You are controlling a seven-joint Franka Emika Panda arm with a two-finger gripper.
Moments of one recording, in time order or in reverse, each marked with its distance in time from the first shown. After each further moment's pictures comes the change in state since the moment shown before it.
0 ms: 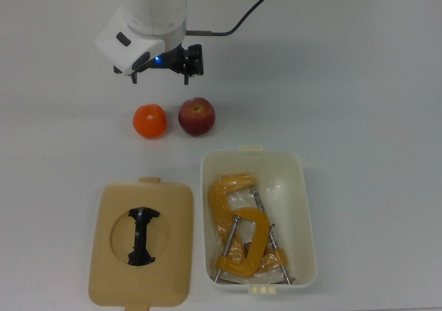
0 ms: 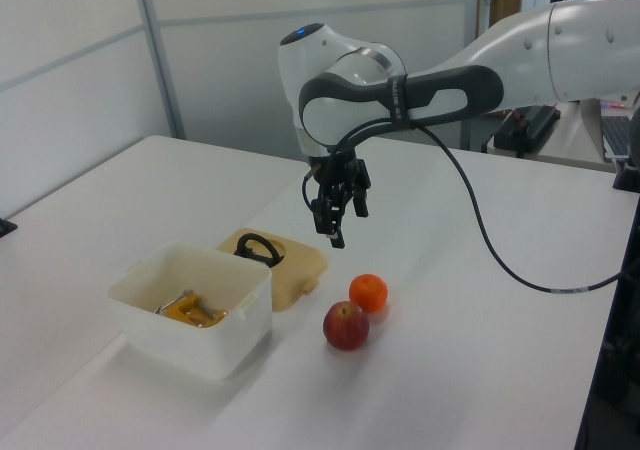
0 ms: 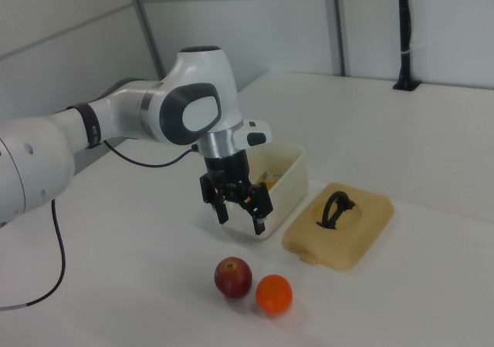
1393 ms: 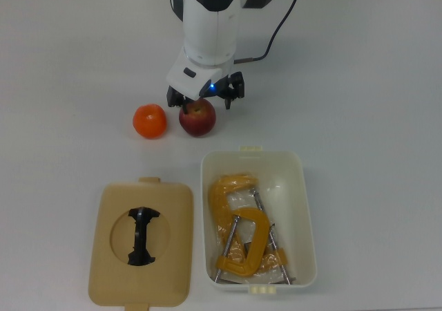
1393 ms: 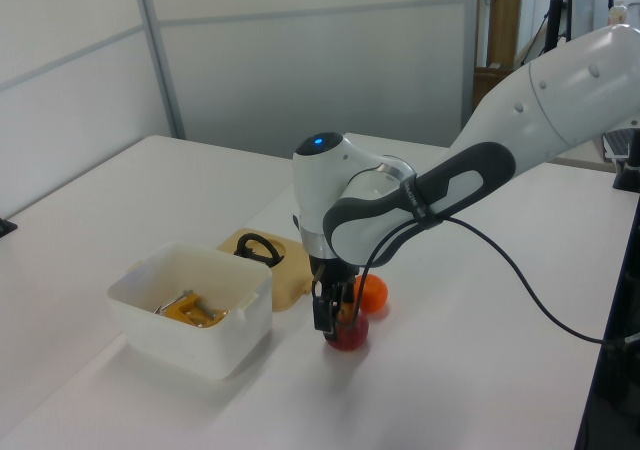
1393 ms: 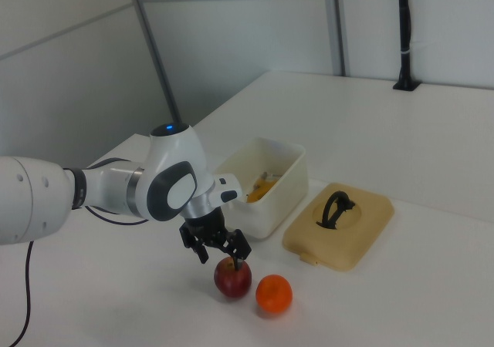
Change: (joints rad) arm 0.023 -0.037 0.104 -0.422 -0.006 0.508 0.002
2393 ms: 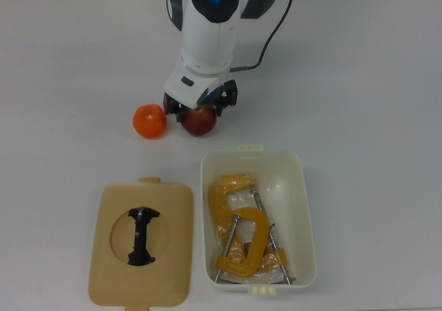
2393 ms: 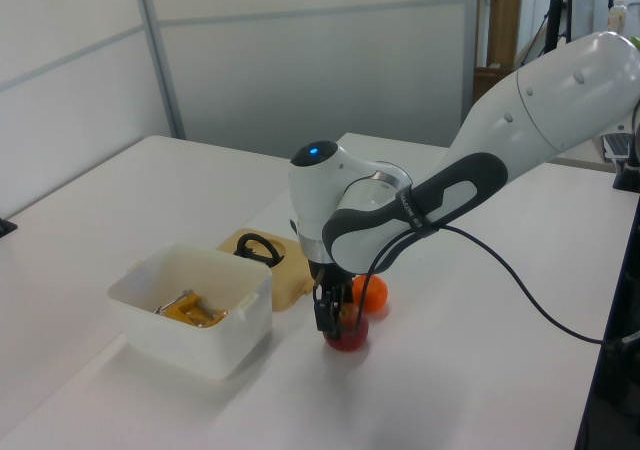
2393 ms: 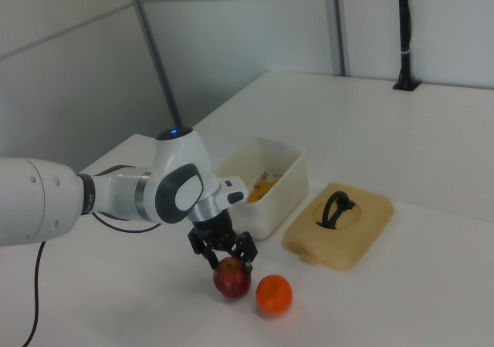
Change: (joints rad) arm -0.008 0.036 -0.002 0.019 -0.073 0.008 -0.002
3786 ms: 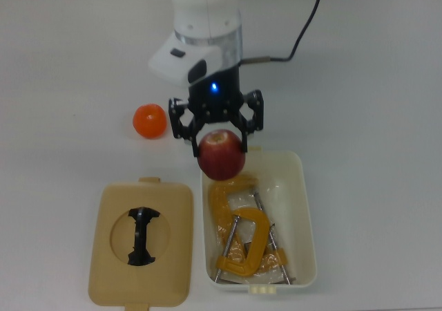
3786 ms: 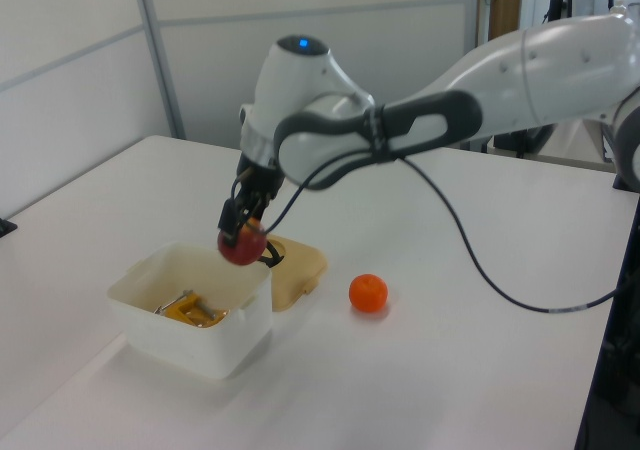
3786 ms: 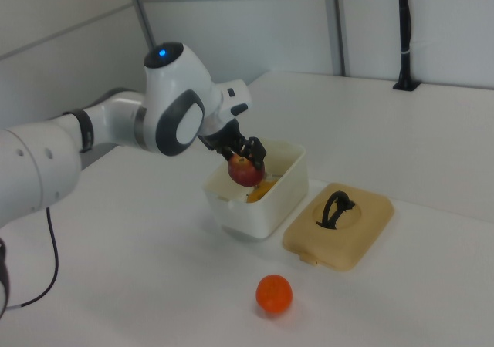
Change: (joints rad) arm -0.008 0.083 0.014 0.393 0.160 0.137 0.056
